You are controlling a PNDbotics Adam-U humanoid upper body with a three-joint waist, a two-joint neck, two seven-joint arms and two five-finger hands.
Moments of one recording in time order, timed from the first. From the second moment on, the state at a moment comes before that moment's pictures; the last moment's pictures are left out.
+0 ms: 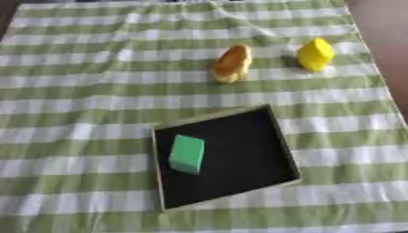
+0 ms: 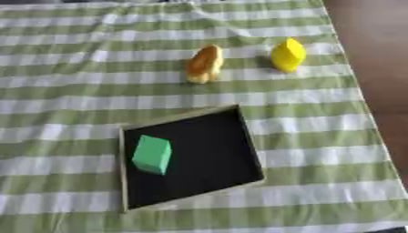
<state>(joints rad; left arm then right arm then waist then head) -0.40 0.42 0.08 -1.98 -0.32 -0.23 0.58 -0.74 -0.94 0.10 -1.67 0.09 -0.05 -0.15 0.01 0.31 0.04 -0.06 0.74</state>
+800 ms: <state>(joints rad) -0.40 0.42 0.08 -1.98 -0.31 -0.23 0.58 -1.02 -0.76 0.21 -0.95 0.62 -0.32 0.31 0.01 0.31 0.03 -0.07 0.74</state>
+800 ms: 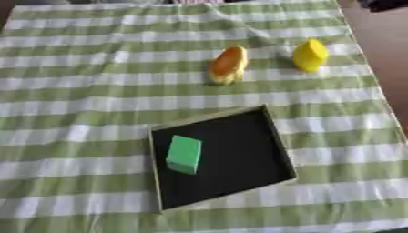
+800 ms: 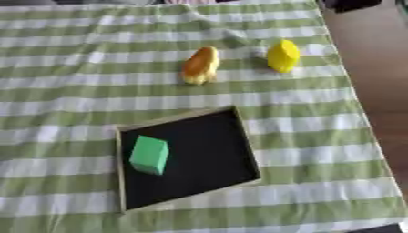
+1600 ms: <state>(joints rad) -0.40 0.42 0.08 -1.98 -0.30 -0.23 0.57 -1.04 -0.71 0.23 -0.91 0.75 -0.36 0.40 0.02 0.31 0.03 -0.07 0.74</state>
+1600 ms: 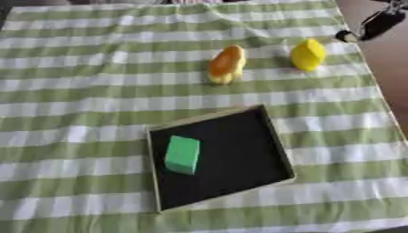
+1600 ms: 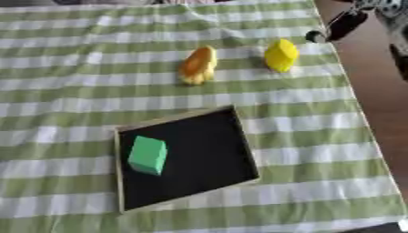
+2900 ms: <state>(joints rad) -0.40 0.42 0.08 -1.98 -0.30 -0.21 0.57 -1.03 -0.72 0.23 -0.97 0.71 -0.43 0.62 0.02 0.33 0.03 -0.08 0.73</state>
